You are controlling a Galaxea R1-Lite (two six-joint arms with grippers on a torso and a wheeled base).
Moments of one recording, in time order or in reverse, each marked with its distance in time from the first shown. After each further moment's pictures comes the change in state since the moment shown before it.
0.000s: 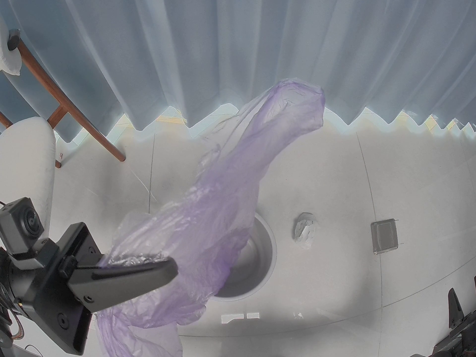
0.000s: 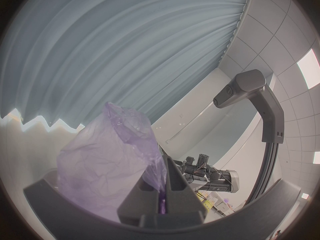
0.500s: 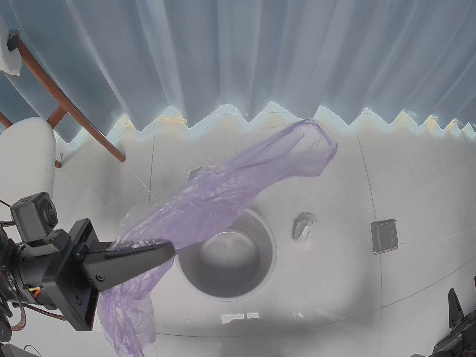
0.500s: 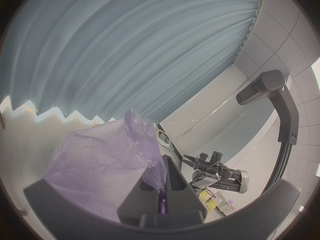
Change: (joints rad) left arm 0.106 0.014 -0.022 0.119 0.001 0.004; right arm 0.000 0.000 0.000 0.000 0.000 0.000
